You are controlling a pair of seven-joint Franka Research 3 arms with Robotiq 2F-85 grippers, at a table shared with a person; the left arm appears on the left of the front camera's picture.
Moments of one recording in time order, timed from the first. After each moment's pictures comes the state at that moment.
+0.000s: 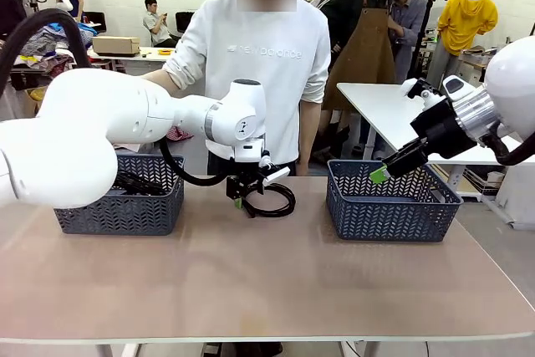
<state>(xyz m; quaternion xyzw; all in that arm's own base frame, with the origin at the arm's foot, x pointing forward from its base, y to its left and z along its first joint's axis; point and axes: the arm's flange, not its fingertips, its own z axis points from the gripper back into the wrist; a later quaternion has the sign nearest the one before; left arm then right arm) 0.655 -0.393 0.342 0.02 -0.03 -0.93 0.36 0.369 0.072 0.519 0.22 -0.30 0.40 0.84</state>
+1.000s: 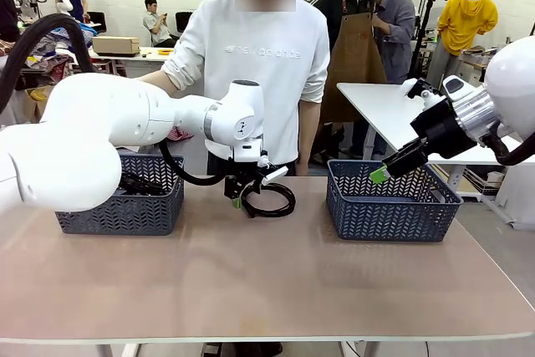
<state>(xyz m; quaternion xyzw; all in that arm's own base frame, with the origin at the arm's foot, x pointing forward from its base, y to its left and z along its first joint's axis) 0.662 -0.388 0.339 0.02 -0.03 -0.92 0.38 0.369 0.072 0.519 0.22 -0.30 0.40 0.84</state>
